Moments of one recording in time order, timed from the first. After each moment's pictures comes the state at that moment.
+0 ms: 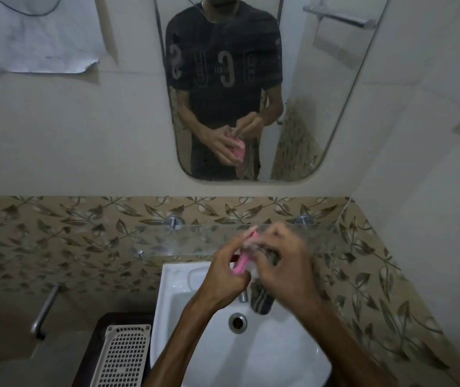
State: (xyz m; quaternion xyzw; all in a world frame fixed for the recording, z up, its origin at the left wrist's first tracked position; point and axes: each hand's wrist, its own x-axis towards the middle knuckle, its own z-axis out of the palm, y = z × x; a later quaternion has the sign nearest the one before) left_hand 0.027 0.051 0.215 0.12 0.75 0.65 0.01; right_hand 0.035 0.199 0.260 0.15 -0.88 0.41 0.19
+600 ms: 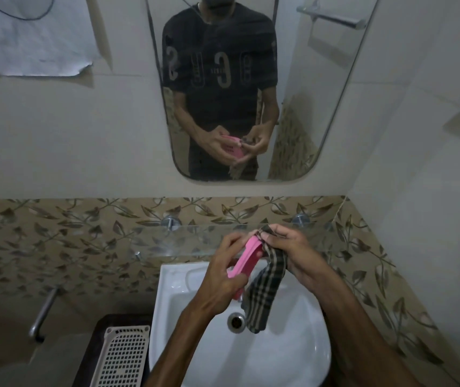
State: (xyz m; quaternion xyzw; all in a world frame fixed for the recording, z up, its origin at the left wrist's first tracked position) left_hand 0.027 0.049 0.203 0.19 0.76 0.62 -0.03; right_hand -0.008 0.240 0.245 0.00 -0.62 0.77 -0.18
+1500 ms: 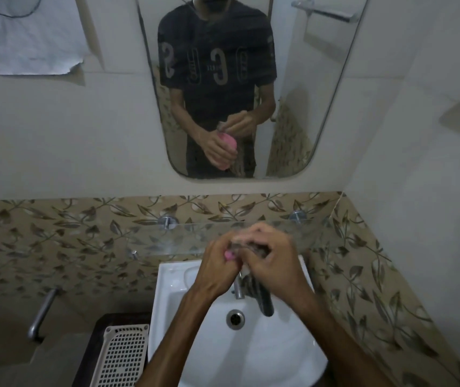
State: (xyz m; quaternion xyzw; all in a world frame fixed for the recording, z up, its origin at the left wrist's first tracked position) left_hand 0.005 0.056 0.204 0.13 0.80 0.59 -0.07; right_hand 0.029 0.201 0.258 0.18 -0.84 0.50 0.14
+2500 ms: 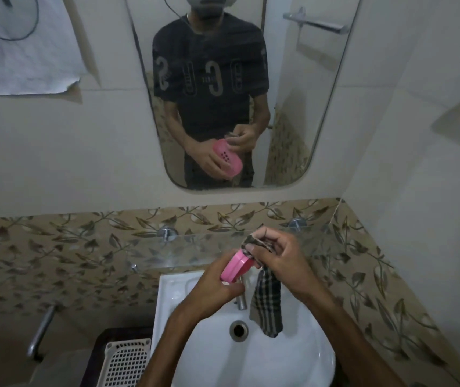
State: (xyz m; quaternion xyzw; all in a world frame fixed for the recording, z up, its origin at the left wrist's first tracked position) left_hand 0.017 0.034 0.207 0.15 0.80 0.57 0.09; right_hand 0.005 0.224 0.256 0.14 -0.74 0.66 -0.01
